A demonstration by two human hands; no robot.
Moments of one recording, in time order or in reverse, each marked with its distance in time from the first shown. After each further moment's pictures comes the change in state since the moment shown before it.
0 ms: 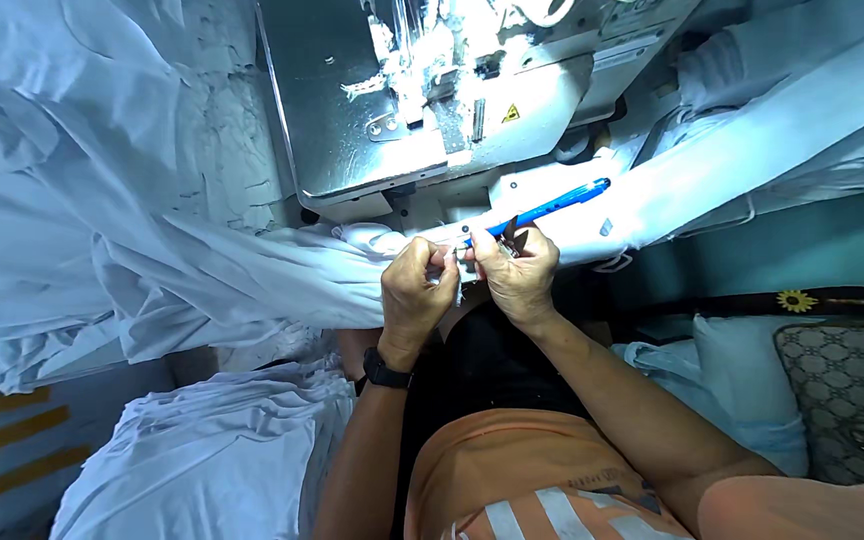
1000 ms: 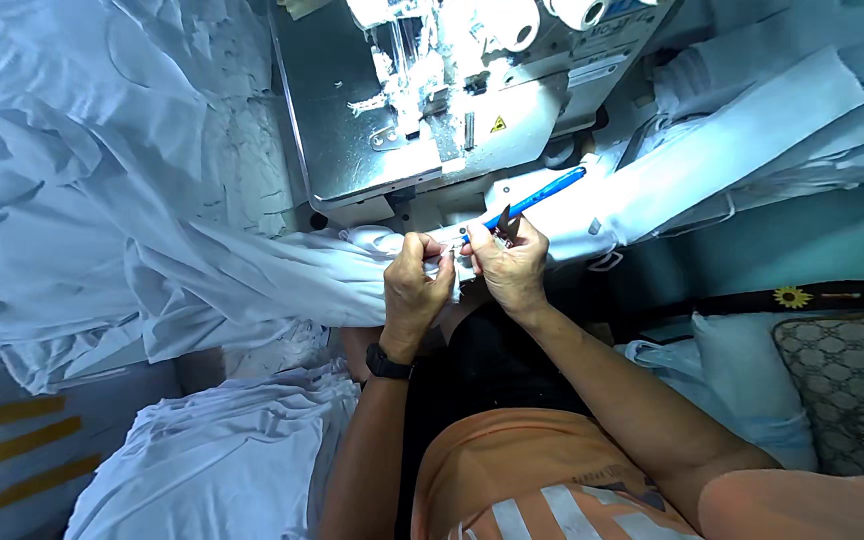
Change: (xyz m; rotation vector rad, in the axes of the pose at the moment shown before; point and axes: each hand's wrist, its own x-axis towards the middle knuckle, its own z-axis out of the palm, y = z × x) left_hand 0.001 0.000 -0.004 0.020 -0.055 -0.026; right_hand 0.002 -0.006 0.002 0.024 0.014 0.137
